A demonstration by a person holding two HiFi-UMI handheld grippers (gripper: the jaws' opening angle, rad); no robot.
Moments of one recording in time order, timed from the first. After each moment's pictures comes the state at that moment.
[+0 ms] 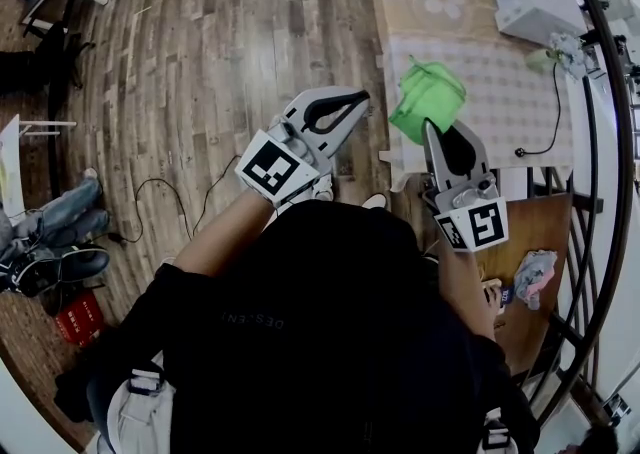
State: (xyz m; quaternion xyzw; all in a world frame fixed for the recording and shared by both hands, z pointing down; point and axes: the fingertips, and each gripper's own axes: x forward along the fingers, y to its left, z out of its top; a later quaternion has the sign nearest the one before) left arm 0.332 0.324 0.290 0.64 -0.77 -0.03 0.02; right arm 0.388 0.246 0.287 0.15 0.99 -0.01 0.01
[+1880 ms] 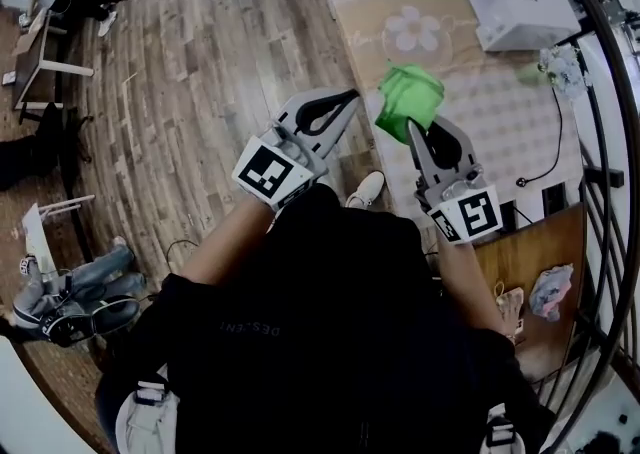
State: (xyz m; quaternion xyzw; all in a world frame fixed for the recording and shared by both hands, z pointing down) left arm 0.165 0.178 0.293 0.68 -0.73 0.01 0.03; right arm 0.232 0.119 0.312 0.10 0.99 -0.05 0.00
